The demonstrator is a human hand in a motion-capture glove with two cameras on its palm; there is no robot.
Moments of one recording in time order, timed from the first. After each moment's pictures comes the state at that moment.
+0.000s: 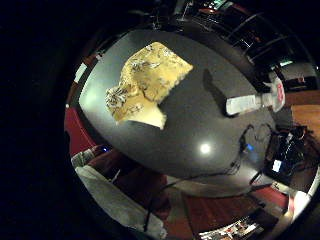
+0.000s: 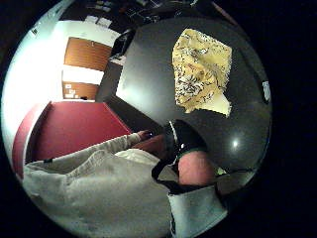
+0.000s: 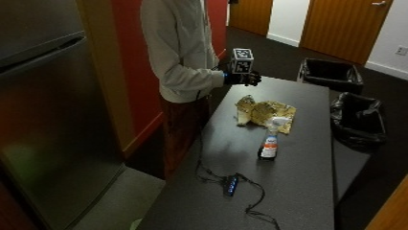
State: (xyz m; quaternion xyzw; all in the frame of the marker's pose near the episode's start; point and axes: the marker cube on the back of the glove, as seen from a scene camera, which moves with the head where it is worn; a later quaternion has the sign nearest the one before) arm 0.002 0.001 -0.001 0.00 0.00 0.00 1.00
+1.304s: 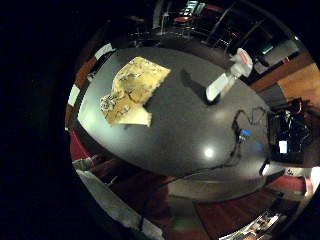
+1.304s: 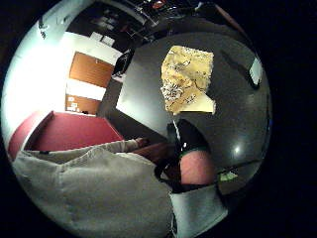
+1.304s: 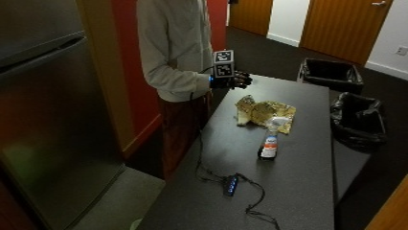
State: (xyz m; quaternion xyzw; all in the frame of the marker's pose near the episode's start) arm 0.054 0.068 -0.025 0.12 -0.02 0.07 0.99
